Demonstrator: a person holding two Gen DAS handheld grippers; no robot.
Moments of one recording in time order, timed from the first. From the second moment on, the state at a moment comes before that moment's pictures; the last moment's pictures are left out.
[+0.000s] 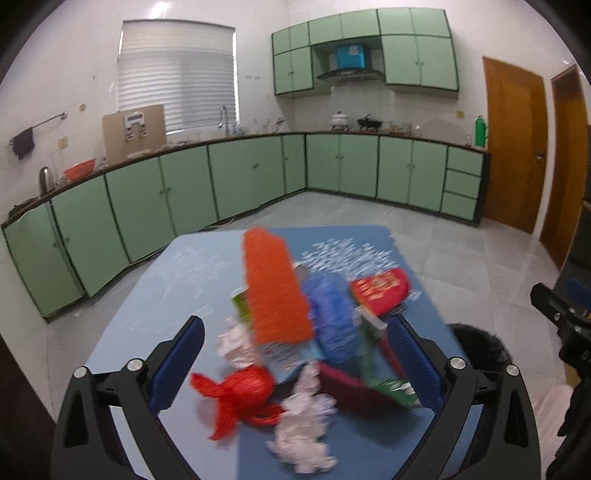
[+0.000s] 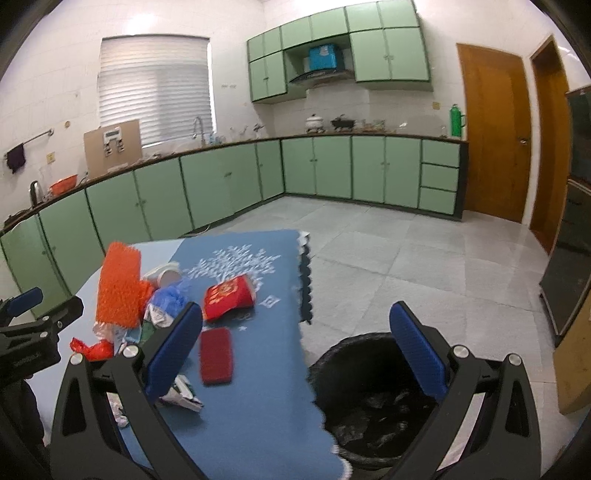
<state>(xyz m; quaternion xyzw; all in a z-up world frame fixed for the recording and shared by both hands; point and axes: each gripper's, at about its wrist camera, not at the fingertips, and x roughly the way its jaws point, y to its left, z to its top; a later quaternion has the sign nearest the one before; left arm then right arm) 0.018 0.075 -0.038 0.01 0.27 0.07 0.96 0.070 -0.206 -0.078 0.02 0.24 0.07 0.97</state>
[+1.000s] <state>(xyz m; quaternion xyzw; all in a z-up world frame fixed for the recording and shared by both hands) 0.008 0.135 -0.097 -0.01 0.33 0.12 0.94 0.080 -0.101 -0.157 -0.06 0.34 0.22 0.91</state>
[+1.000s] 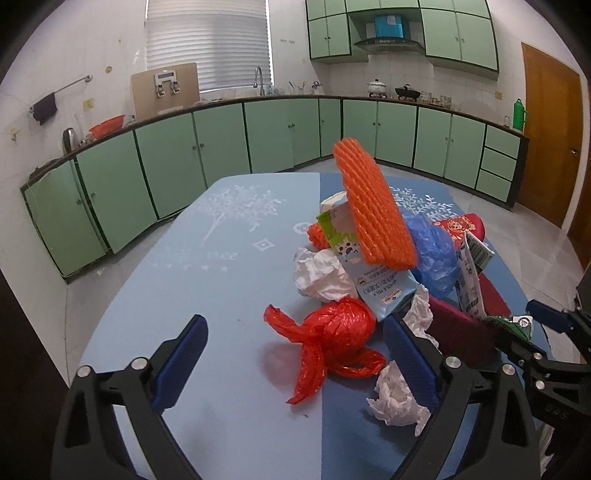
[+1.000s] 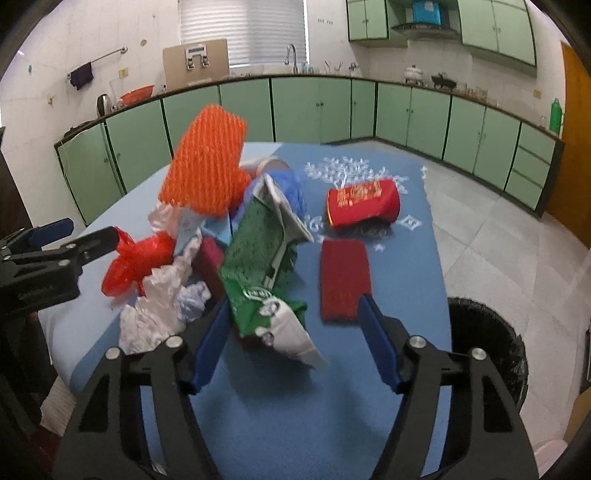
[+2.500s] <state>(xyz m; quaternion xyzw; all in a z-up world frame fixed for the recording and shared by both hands) 0.034 0.136 -0.118 -0.04 0.35 0.07 0.93 0.108 -0.113 -0.159 0.01 0.36 0.29 0.89</state>
